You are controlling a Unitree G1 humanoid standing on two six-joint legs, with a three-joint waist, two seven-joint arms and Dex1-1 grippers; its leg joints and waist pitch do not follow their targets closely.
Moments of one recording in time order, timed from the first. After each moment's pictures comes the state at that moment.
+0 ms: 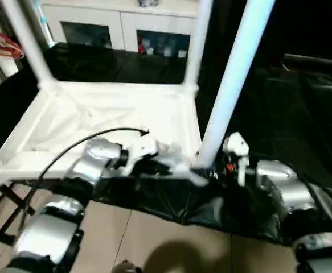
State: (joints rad) left arm -0.74 0.24 -0.23 0.92 0.12 -0.16 -1.15; right arm -0.48 -0.24 0.02 0.66 0.13 0.03 0.93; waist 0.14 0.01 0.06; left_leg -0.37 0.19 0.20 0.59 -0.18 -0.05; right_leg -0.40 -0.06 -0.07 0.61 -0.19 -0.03
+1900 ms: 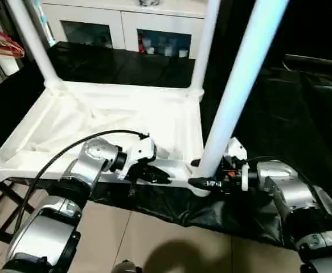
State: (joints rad) left arm -0.72 0.31 -0.25 0.88 0.06 -0.16 -1.45; right arm -0.47 -0.37 0.15 0.59 0.17 0.06 1.33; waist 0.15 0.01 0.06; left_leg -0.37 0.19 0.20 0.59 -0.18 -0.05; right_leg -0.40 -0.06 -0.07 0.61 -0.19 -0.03
